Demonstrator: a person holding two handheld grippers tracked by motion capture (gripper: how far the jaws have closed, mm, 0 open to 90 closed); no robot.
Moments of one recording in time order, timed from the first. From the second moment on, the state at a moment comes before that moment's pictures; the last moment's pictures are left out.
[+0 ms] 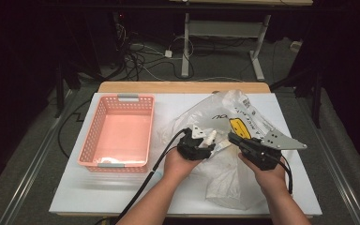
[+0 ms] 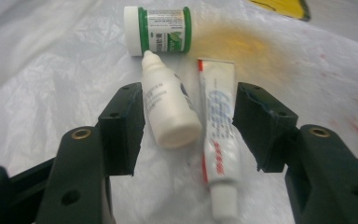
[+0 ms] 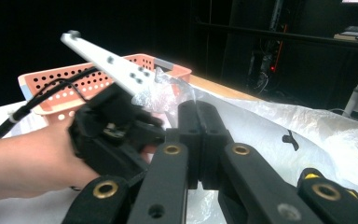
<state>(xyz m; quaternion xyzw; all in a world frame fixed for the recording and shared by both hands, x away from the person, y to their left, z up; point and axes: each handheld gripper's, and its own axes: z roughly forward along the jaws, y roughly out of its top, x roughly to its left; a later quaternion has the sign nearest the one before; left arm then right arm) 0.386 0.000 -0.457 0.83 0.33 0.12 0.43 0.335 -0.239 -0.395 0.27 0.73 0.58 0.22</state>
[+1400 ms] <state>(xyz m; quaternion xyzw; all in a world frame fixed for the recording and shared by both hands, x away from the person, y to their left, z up) 0.331 0.034 -0.486 0.86 0.33 0.10 0.37 0.334 -0.237 -0.398 0.27 0.74 0.57 0.22</state>
